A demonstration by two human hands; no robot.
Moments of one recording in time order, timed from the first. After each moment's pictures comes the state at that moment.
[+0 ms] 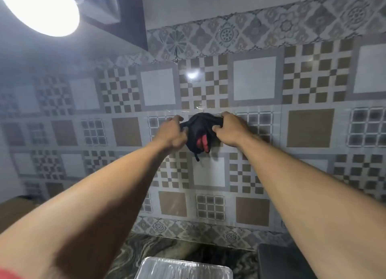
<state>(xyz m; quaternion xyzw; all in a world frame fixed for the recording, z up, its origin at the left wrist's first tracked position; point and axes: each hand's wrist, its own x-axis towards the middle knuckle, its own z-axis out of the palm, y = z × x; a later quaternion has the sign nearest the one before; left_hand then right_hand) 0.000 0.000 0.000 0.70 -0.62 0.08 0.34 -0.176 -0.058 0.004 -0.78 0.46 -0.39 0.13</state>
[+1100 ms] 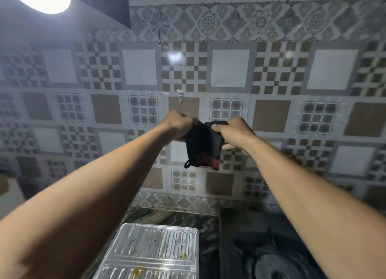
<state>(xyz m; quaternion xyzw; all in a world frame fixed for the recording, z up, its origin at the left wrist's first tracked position) -0.084 0.040 -0.003 0.65 -0.54 -0.26 0.47 -0.258 0.001 -0.022 -0.67 0.50 -0.40 0.38</state>
